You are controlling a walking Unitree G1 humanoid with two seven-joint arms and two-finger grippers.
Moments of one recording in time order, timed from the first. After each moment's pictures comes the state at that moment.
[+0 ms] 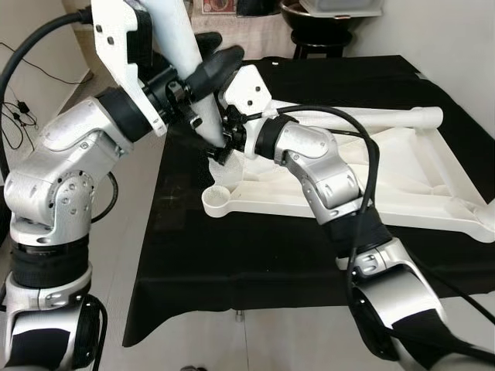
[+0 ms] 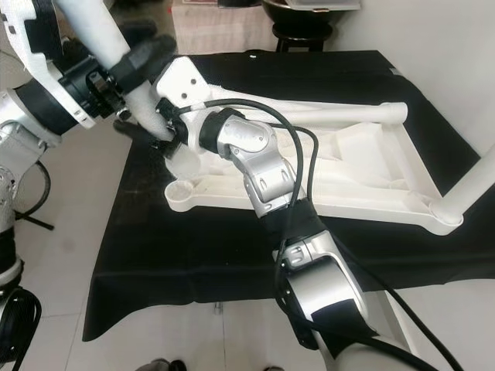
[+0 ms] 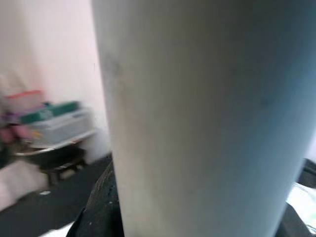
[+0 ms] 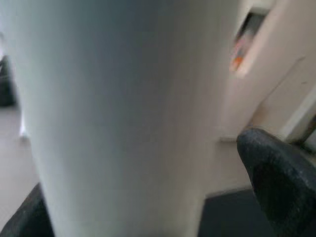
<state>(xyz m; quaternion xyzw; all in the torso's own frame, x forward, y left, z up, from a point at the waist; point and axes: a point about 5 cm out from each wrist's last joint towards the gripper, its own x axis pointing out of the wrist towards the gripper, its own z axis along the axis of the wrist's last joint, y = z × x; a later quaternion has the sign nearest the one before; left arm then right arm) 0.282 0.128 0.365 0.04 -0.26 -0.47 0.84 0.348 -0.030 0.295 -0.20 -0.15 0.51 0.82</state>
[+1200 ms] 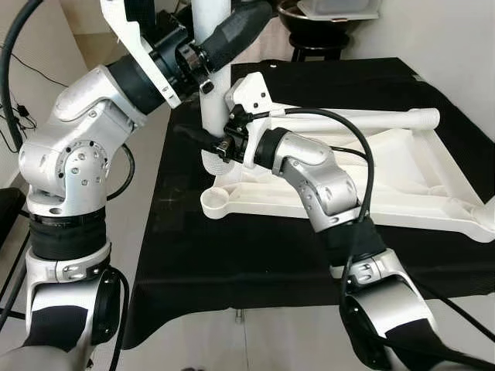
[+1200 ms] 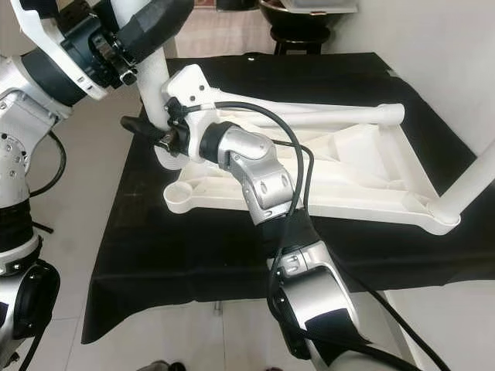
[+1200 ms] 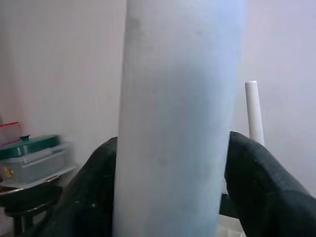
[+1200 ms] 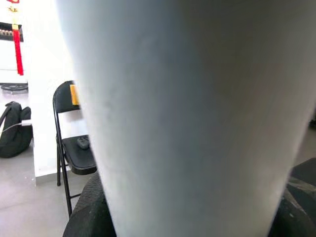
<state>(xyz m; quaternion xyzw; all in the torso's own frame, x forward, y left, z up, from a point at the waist) 0.286 0.121 0.394 -0.02 -0.32 -0.48 0.82 0.350 -0.025 0.294 -0.08 -0.15 0.50 0.85</state>
